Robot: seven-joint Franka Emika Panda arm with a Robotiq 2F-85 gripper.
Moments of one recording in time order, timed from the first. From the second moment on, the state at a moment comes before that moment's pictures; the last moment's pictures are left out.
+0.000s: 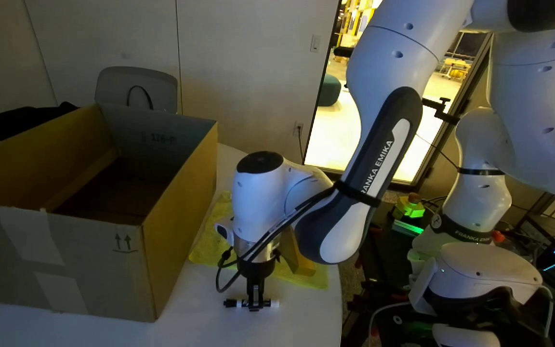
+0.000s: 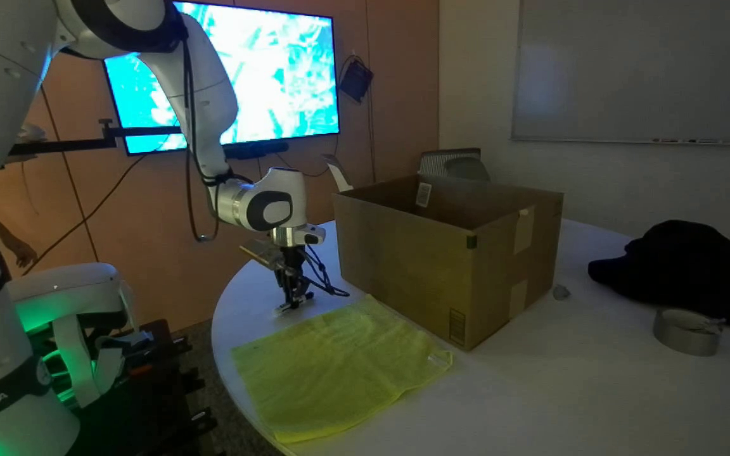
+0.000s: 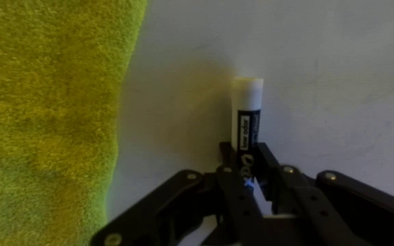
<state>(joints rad) 0.31 0.54 0.09 -2.24 -0.01 2.74 0.16</state>
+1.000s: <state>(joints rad) 0.21 0.32 -0.03 -2.43 -0.11 2.72 0.16</state>
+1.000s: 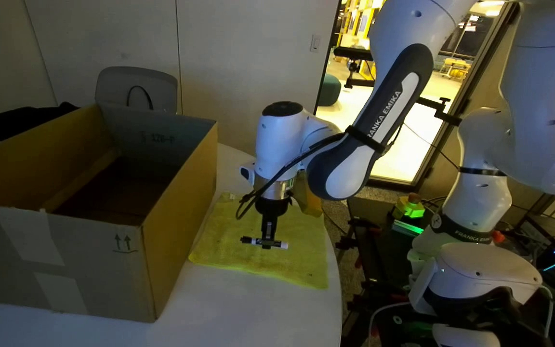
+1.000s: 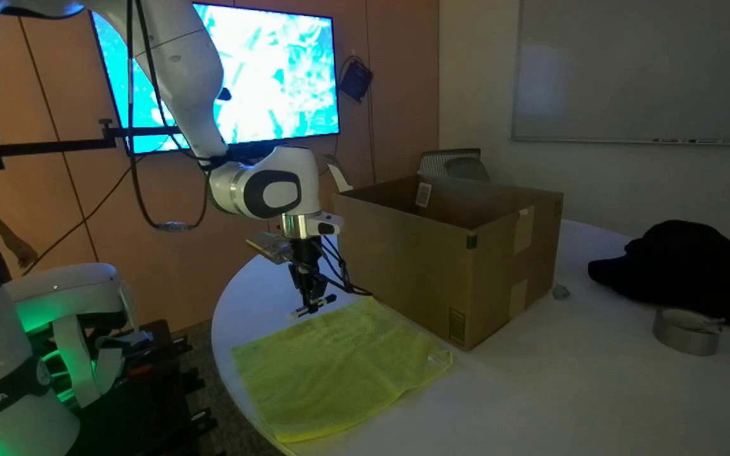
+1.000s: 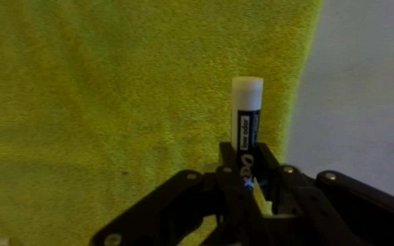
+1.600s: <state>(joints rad) 0.20 0.43 -0.21 -2.42 -0.31 2.83 0.27</state>
